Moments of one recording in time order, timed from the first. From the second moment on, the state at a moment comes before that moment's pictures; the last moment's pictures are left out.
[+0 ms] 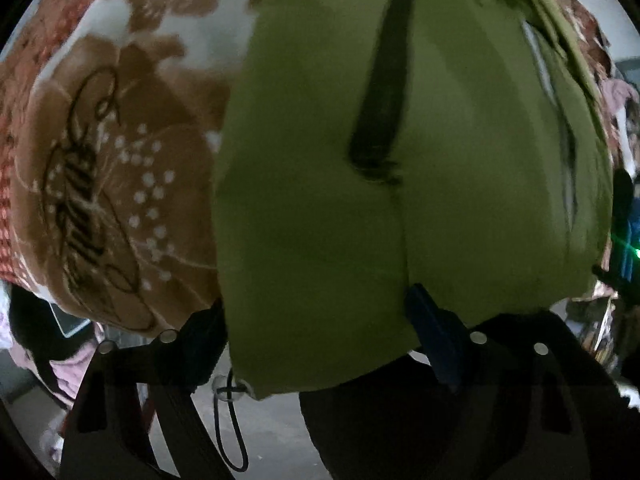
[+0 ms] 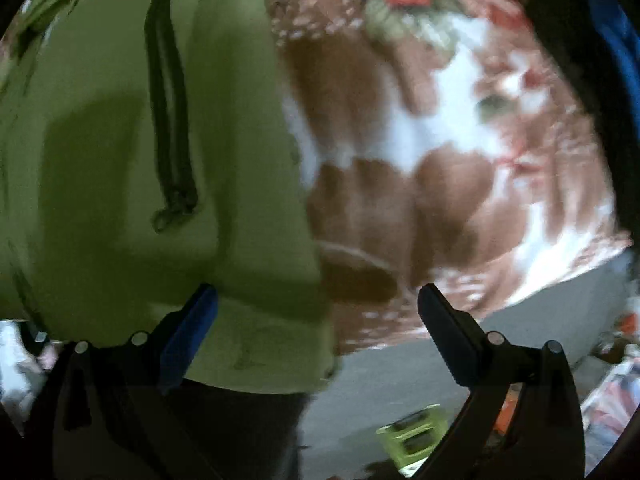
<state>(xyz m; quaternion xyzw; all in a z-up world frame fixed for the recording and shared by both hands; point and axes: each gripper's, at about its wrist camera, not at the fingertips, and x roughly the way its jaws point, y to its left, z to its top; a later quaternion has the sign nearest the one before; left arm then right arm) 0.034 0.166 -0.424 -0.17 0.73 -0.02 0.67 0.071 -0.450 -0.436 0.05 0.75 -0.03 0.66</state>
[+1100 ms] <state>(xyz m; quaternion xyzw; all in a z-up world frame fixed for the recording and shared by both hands) 0.123 0.128 -0.305 -0.09 0.67 -0.20 0.70 0.124 -0.292 -0.272 -0.12 0.66 0.03 0.74</state>
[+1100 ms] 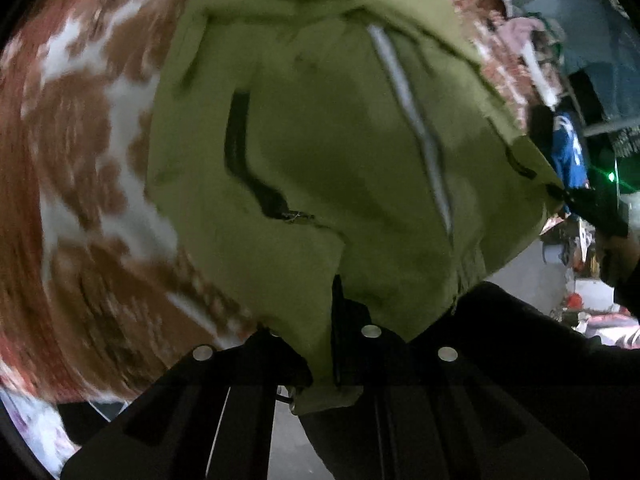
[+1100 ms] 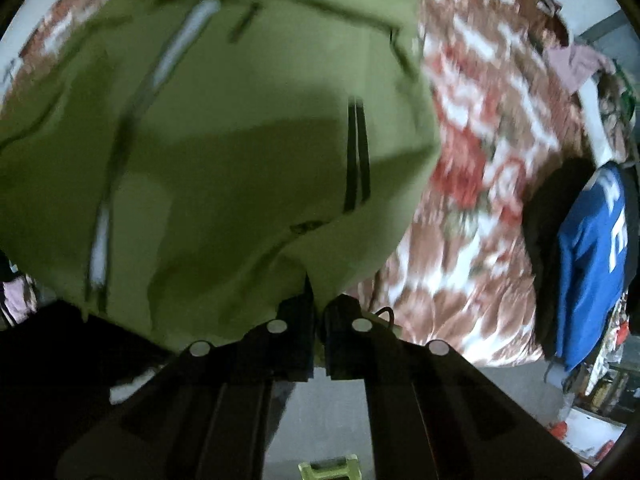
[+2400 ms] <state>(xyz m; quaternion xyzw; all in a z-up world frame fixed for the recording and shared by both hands) 0.523 0.145 -0.219 -0.07 0.61 -0.14 0.78 0.539 -0.336 -0.247 -0.15 0.65 0.04 0.74</state>
